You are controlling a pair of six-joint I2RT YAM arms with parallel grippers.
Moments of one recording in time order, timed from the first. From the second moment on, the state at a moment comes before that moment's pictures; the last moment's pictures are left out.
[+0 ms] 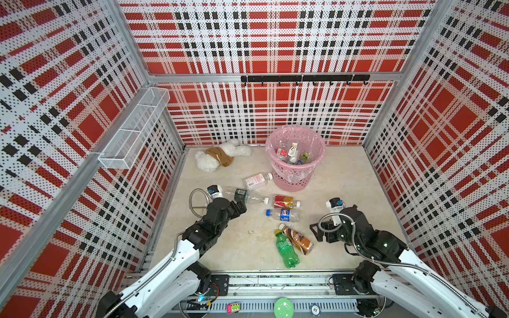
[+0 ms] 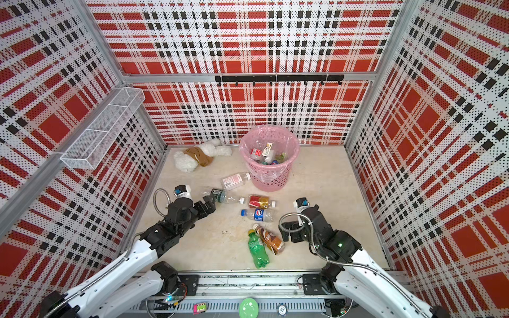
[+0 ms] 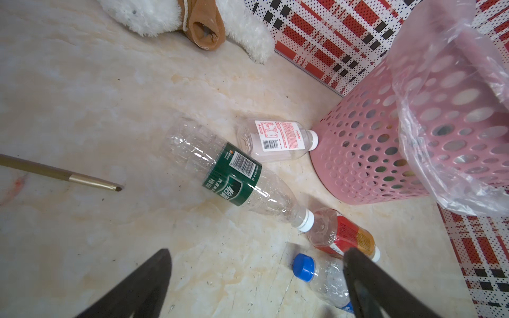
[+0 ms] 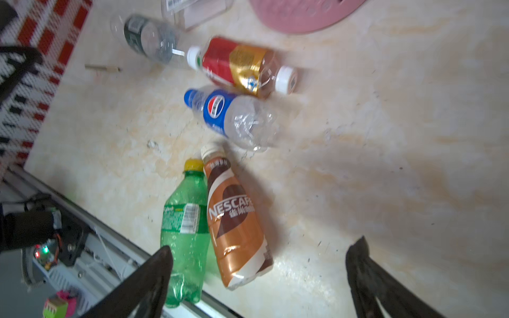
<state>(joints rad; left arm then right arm) -0.53 0.83 0.52 -0.22 -0.29 -0.76 0.81 0.73 0.62 -0.74 0.06 0.52</state>
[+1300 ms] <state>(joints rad) -0.48 0.71 0.46 -0.24 -0.26 -0.81 1.04 1.26 0.57 -0.43 0.28 0.65</state>
